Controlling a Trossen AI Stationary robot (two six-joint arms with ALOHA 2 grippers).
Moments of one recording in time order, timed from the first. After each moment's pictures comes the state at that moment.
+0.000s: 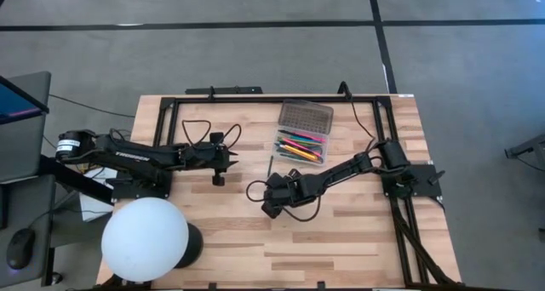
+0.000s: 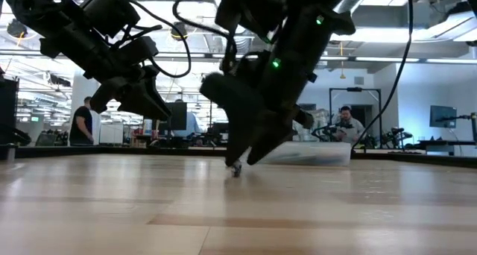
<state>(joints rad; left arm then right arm) 0.11 1.14 0.36 0.19 -0.22 0.38 0.24 2.10 1.37 -0.44 0.36 0.77</state>
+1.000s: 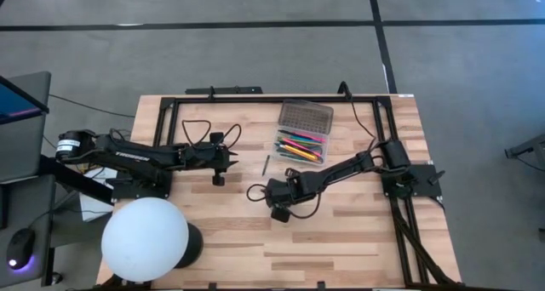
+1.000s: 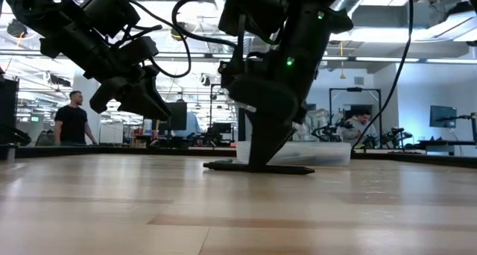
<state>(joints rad) 0.11 1.14 0.36 0.19 -0.22 0.38 0.25 2.11 1.37 -0.55 0.15 0.46</state>
